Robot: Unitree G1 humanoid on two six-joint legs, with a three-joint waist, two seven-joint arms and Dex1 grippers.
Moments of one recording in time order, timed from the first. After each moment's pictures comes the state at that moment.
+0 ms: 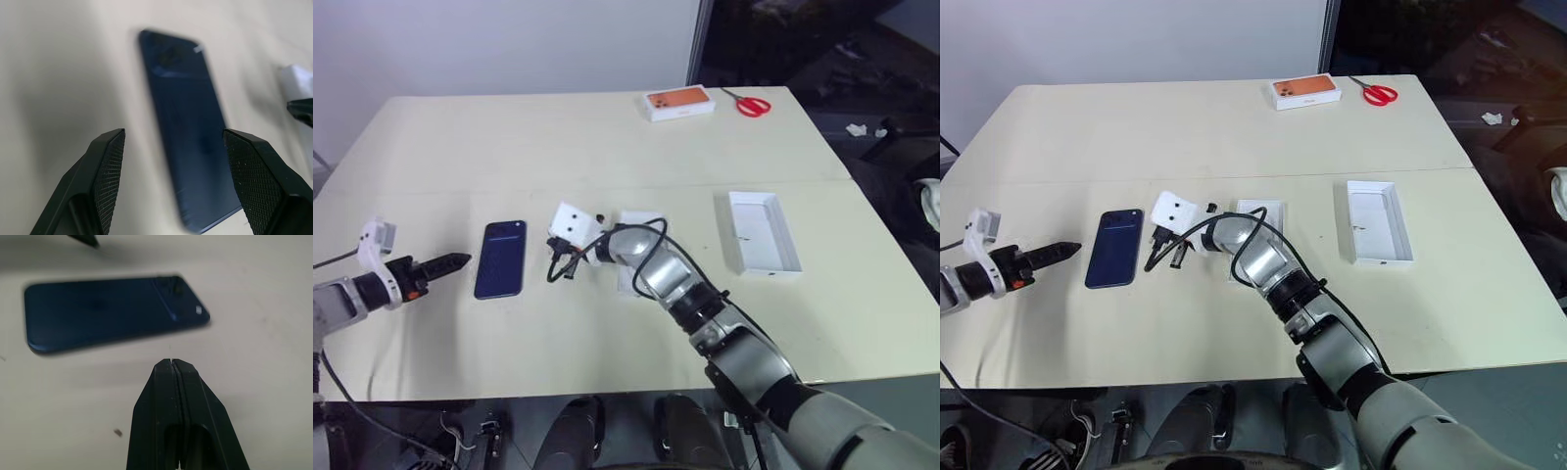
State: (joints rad) left arm -0.29 0.96 0.32 0.45 -0.79 0.95 -0.83; right arm -0.88 0.07 0.45 0.59 -0.17 0.25 0.65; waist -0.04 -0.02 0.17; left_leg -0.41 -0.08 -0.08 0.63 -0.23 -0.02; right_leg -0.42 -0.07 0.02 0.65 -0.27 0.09
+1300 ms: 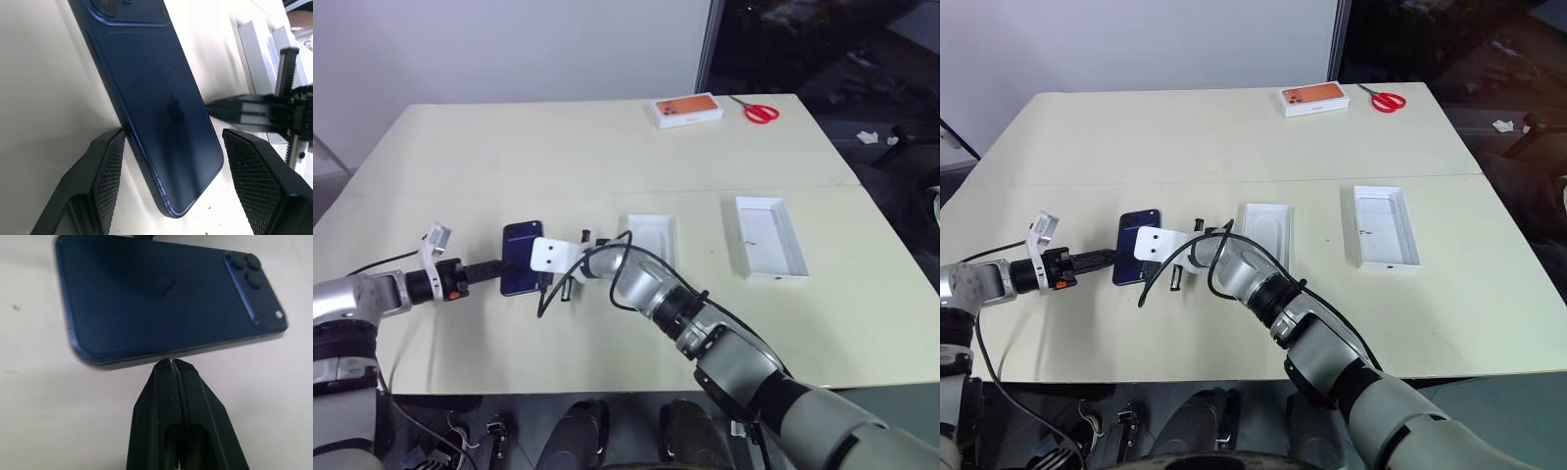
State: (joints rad) left arm -0.48 0.80 0.18 0.57 -0.56 1.00 -1.09; right arm -0.96 0.12 0.58 0.76 -0.35 0.21 0.62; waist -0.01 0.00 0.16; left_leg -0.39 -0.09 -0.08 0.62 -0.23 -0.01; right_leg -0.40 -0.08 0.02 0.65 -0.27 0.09
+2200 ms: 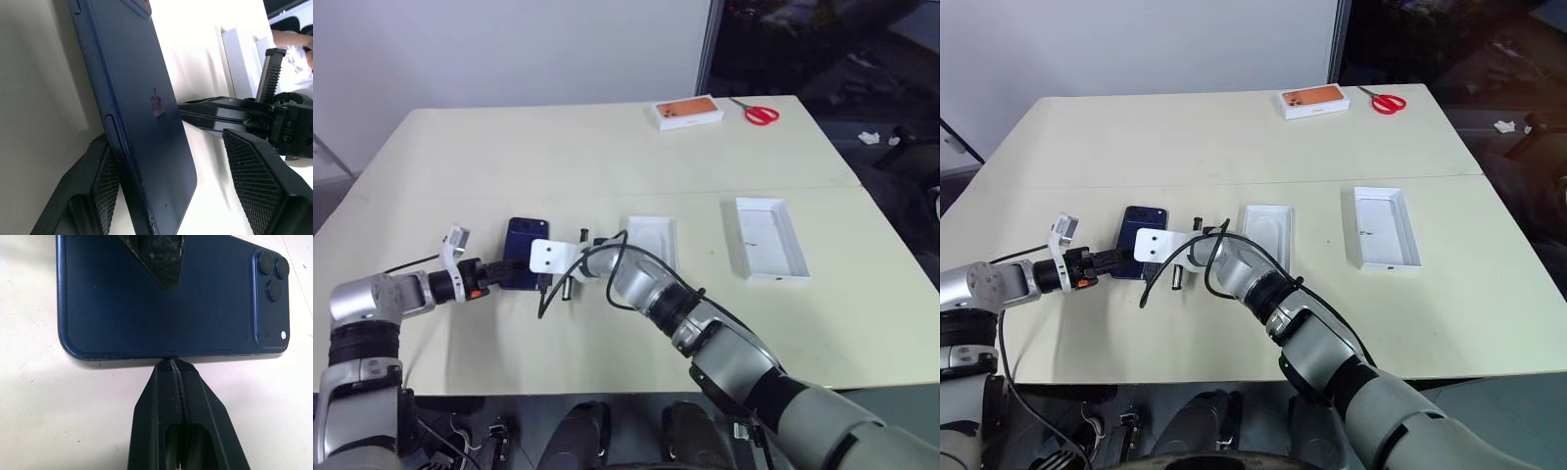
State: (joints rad) left arm -0.49 0.71 0.25 0.48 -0.56 1.12 -1.01; right arm -0.96 0.14 0.57 0.81 -0.39 0.16 0.63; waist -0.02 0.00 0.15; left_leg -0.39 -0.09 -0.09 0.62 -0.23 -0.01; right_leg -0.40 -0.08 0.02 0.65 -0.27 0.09
